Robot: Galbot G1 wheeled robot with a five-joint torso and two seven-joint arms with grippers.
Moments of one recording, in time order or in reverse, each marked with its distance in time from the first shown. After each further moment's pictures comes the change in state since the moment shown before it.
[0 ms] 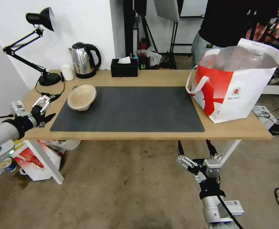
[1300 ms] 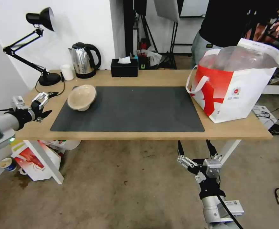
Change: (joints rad) left arm -0.131 0.086 0.104 0.181 0.048 0.015 0.022; right arm 0.000 0.000 0.000 0.000 0.000 0.000 0.000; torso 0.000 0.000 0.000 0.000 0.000
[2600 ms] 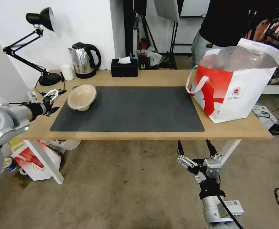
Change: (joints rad) left arm -0.159 0.011 0.168 0.157 0.074 0.001 0.021; right arm 0.000 0.000 0.000 0.000 0.000 0.000 0.000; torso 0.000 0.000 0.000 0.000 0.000
